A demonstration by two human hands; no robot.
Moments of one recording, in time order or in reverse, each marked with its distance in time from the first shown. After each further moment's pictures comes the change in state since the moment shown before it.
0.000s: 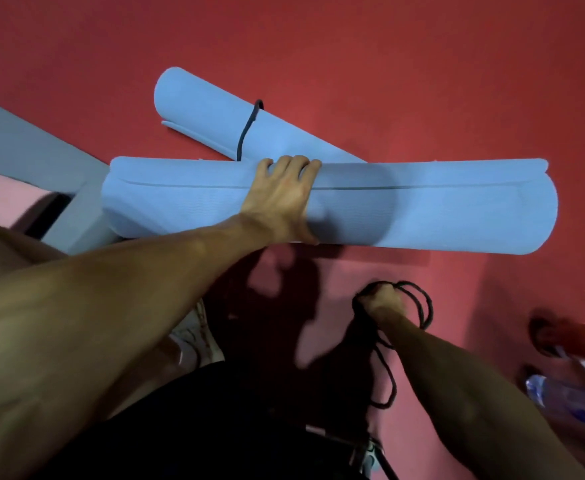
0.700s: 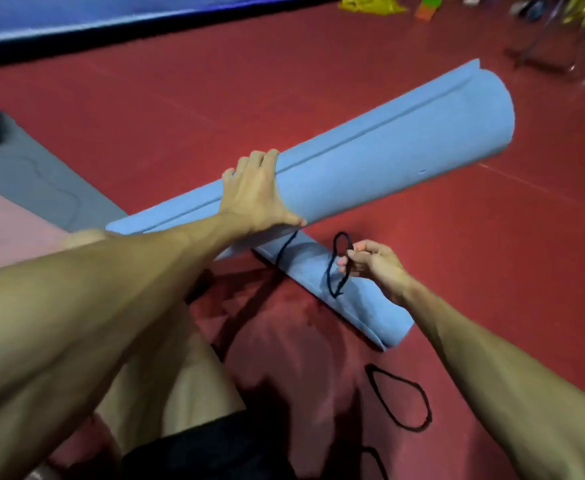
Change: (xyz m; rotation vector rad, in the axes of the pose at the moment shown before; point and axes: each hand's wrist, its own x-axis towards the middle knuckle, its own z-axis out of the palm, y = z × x) left_hand -0.027 -0.091 -0.184 -0.176 0.398 -0.403; right_hand -0.117 -0.223 -0.176 0.652 -0.244 -0.706
